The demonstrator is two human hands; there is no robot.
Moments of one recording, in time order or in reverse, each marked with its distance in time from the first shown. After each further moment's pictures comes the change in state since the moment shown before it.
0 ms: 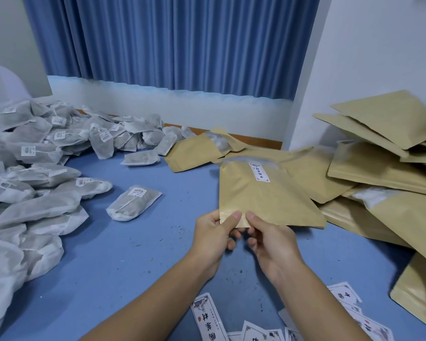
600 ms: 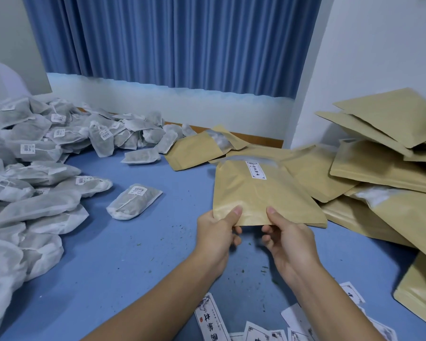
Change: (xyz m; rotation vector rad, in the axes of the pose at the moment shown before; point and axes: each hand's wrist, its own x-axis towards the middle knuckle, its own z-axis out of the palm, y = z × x) left_hand 0.001 0.000 0.008 -0.122 0.122 -0.034; right_hand 0.001 -0.011 -0.018 0.057 0.031 -0.083
